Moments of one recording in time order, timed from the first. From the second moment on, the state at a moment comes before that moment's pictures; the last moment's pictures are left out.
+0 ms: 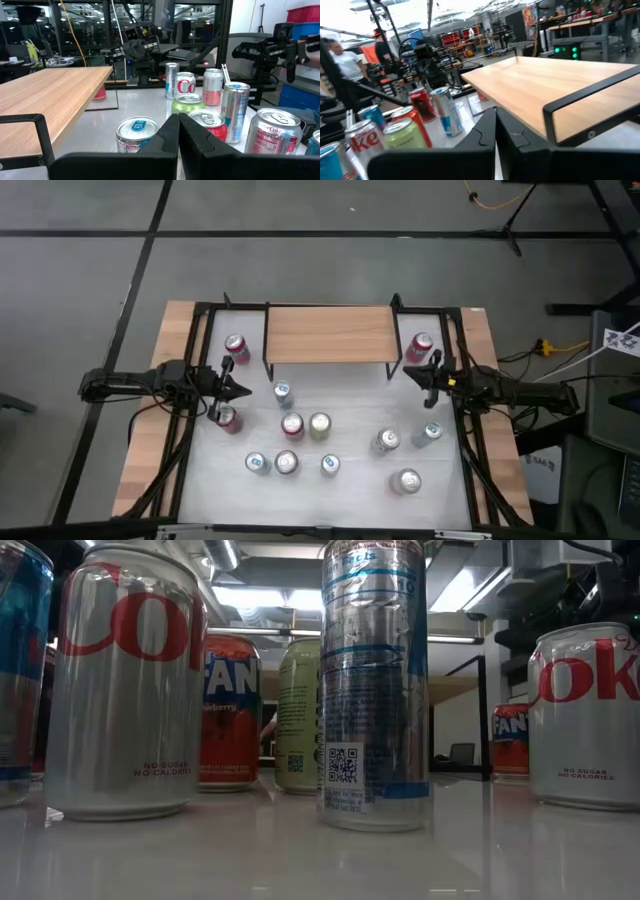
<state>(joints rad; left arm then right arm) 0.00 0.01 0.01 0.03 0.09 -0.02 0.00 0.01 0.01 0.06 0.25 0.26</state>
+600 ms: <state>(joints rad) 0.00 0.01 0.01 0.03 0.09 -0.02 0.00 0.01 0.01 0.10 0.22 0.26</state>
